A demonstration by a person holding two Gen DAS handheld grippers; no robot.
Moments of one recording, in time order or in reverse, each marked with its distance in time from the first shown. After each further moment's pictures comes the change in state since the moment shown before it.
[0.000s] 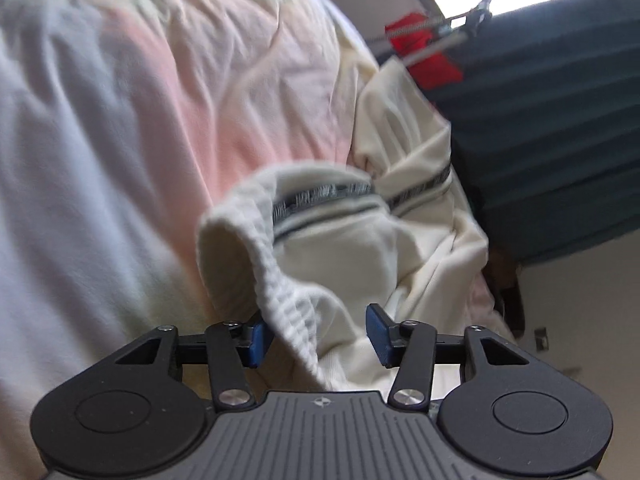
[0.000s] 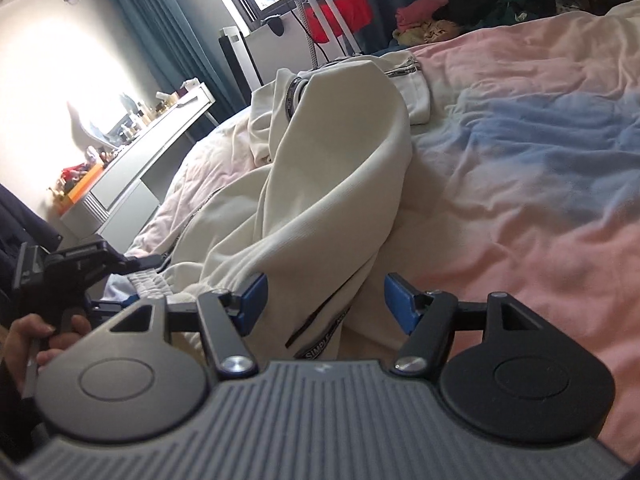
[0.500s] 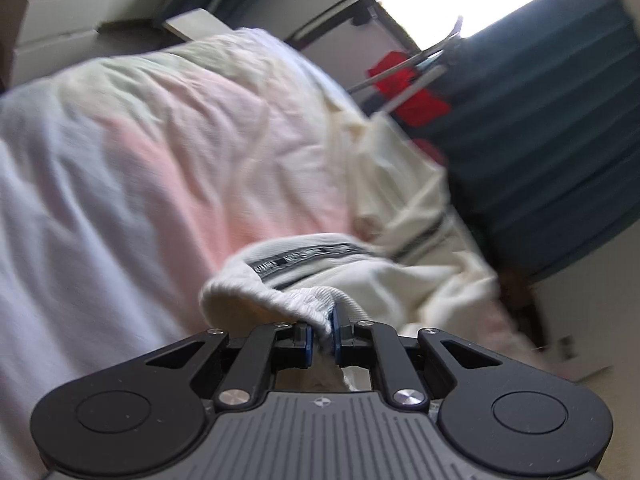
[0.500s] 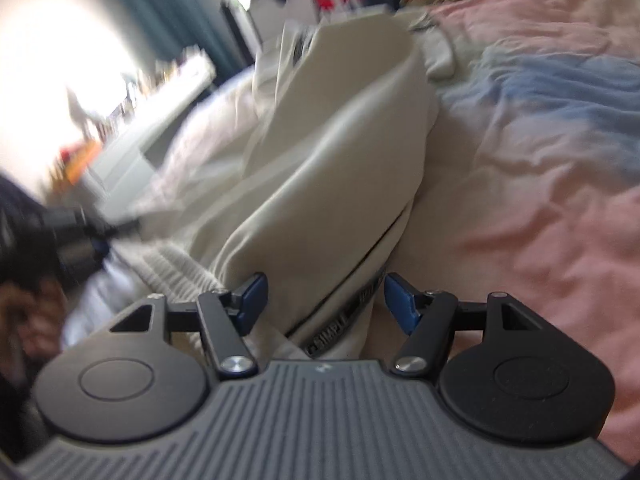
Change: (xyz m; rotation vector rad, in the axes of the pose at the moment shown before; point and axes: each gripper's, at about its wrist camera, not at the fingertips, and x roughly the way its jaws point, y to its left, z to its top) left arm -0.028 -0.009 0.015 0.151 -0.174 0.111; right arm 0.048 0.017 -0.021 -0.033 0.123 -0.015
